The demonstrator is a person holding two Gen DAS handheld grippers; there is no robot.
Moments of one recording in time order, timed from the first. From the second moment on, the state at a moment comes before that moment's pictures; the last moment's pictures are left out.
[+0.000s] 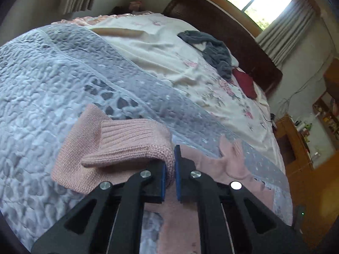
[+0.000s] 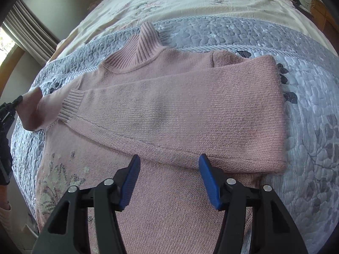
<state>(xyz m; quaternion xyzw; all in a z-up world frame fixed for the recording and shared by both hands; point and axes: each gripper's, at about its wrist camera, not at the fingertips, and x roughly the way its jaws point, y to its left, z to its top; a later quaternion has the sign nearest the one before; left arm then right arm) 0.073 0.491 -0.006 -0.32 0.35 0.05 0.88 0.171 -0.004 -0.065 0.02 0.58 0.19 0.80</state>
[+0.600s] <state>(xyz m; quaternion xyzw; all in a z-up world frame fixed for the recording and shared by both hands) 0.134 0.319 -0.099 -0.29 0.45 -0.05 0.84 0.182 -0.009 -0.075 0.01 0.58 0.18 0.80</state>
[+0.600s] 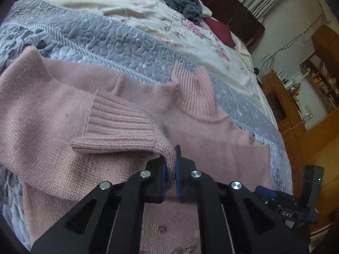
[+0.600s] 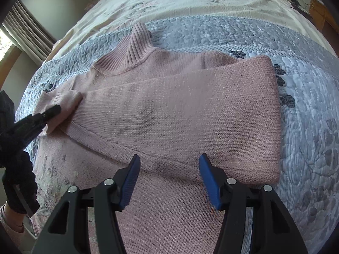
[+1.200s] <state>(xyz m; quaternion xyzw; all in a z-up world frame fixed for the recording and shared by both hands) 0.083 0.449 -0.065 -0.21 0.45 0.07 0.86 0.192 0.074 -0.052 0.05 0.60 0.26 0.76</state>
